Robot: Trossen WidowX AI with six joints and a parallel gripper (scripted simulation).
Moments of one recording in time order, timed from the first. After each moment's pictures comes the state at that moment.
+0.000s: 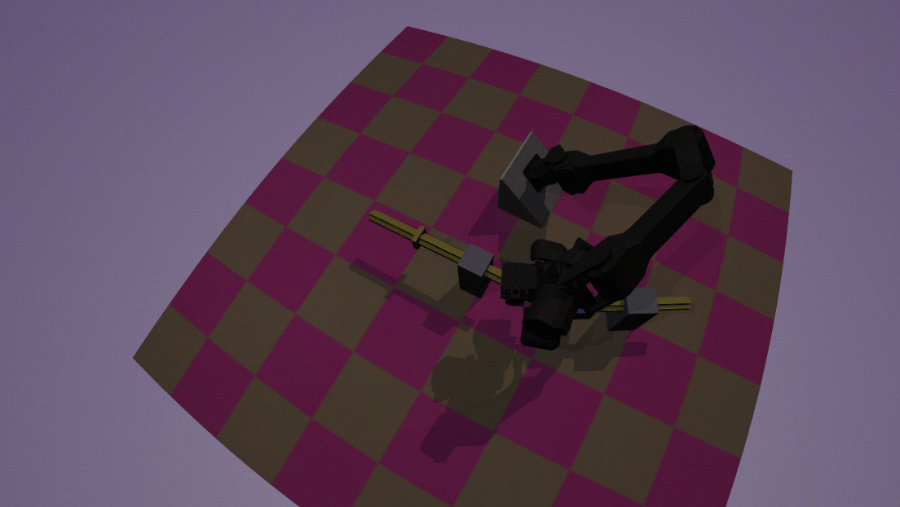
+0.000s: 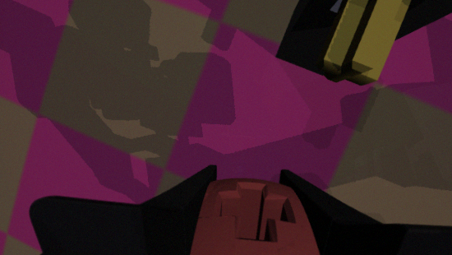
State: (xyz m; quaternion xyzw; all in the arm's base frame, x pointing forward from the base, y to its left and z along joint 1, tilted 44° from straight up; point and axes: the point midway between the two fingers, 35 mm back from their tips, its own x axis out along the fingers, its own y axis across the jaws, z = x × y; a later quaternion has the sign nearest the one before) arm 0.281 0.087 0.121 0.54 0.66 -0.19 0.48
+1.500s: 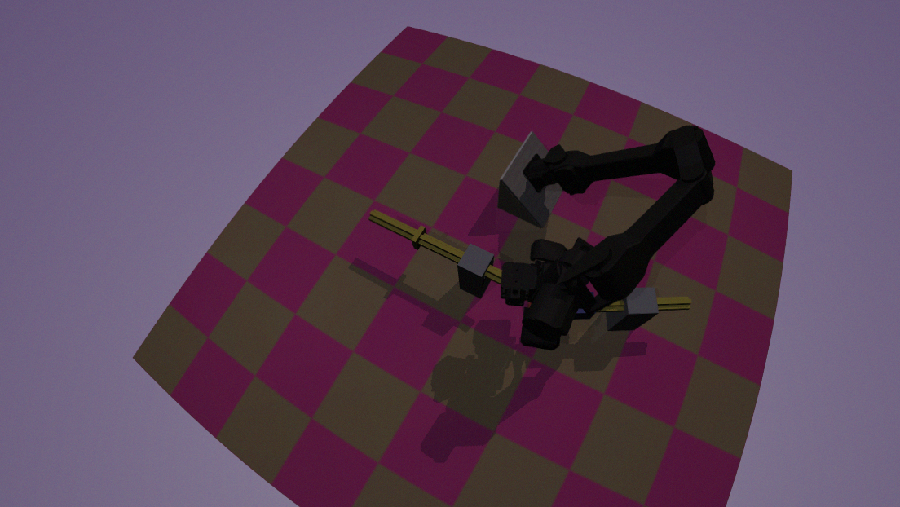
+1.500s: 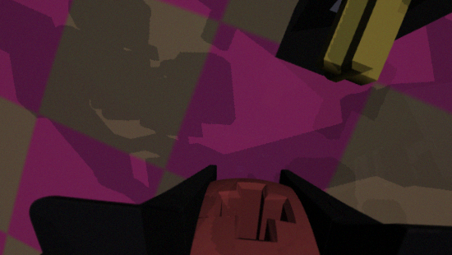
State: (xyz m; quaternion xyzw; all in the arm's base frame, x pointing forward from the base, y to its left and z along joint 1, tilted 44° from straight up) arm 0.281 0.087 0.121 0.54 0.66 -0.19 0.48
